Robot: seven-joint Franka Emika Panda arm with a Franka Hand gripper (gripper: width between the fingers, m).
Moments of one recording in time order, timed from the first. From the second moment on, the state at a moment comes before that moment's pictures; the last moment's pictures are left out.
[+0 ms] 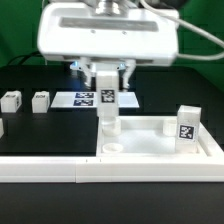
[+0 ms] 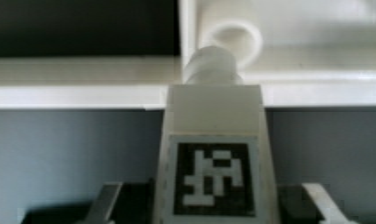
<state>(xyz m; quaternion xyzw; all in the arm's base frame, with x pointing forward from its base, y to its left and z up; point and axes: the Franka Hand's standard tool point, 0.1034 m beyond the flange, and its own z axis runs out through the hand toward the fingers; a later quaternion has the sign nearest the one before) 0.605 0.002 0.106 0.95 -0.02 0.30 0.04</state>
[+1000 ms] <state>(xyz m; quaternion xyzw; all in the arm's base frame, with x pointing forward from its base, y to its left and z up) 0.608 -0.003 0.088 0.95 -0.02 0.29 0.05</state>
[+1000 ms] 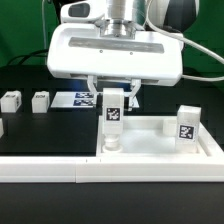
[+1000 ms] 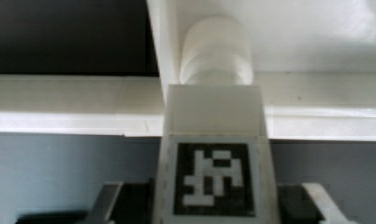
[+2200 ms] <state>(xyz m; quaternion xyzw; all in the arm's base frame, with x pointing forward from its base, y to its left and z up) 0.605 0.000 0.070 0.96 -0.02 0.28 0.05</state>
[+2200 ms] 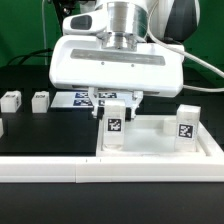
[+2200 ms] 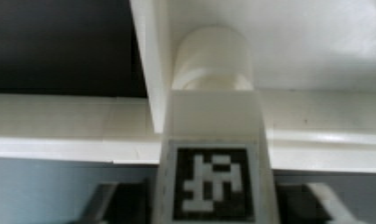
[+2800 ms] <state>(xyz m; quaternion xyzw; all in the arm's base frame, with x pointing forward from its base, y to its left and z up) 0.605 0.000 0.069 0.96 -0.02 0.28 0.05</state>
